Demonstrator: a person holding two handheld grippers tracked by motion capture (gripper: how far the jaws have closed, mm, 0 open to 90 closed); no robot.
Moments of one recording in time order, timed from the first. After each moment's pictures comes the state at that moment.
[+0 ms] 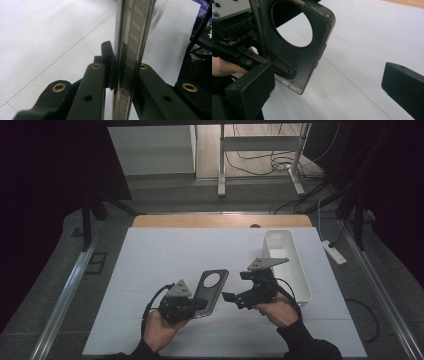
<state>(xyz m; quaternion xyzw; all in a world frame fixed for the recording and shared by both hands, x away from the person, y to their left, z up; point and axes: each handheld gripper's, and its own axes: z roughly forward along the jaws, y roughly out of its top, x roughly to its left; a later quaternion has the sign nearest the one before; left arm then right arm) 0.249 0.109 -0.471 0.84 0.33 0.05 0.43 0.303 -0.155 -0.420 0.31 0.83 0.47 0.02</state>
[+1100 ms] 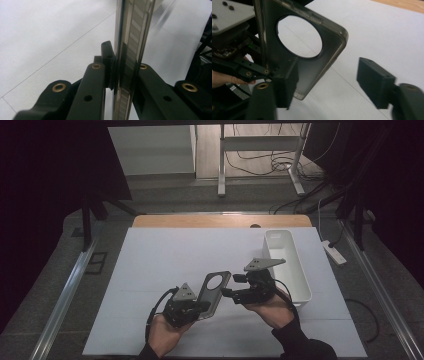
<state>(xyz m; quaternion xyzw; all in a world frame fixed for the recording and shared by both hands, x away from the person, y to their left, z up) 0.242 0.095 -0.476 0.84 0.35 0.07 0.41 0.296 -0.147 -0.414 0.31 0.83 0.45 0.05</state>
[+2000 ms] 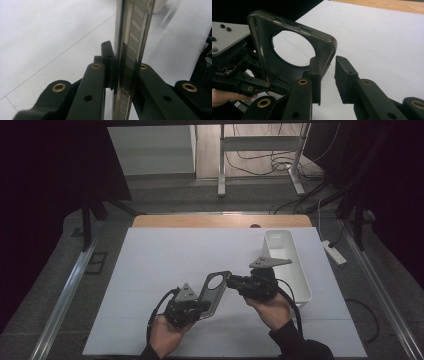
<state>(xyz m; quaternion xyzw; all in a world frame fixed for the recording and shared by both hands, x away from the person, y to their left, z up) 0.241 0.092 -0.476 0.84 0.36 0.08 0.41 0.298 -0.153 -0.414 0.36 0.80 0.48 0.05</state>
